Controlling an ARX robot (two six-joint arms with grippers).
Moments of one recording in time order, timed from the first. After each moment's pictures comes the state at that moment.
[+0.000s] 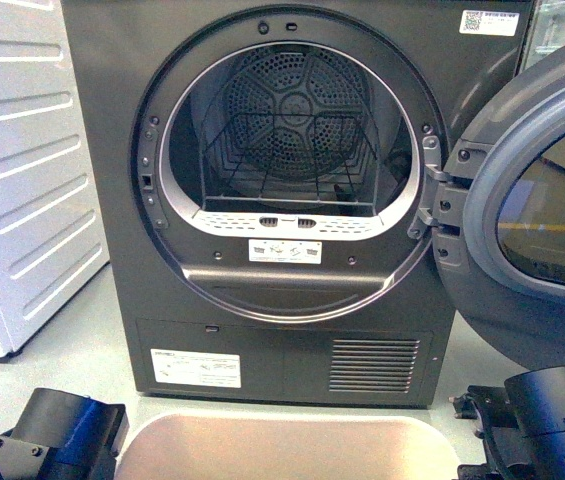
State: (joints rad) left arm -0.17 2.44 0.93 0.58 -0.16 -0.16; right arm 0.11 2.38 0.94 0.50 -0.03 0.12
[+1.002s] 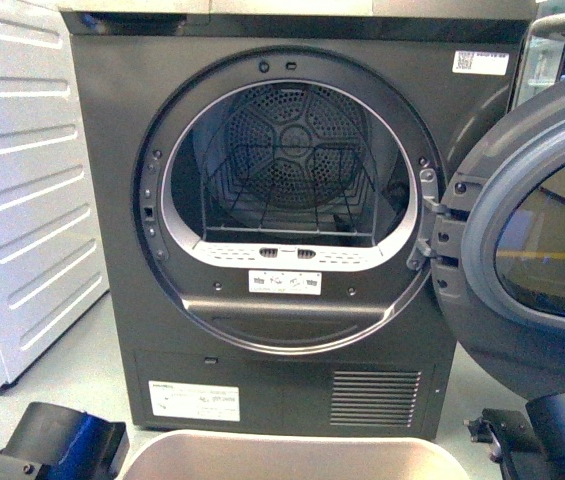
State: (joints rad) left arm -0.17 2.37 0.91 0.54 -0.16 -0.15; right arm 0.05 2.39 0.97 0.49 -0.06 0.09
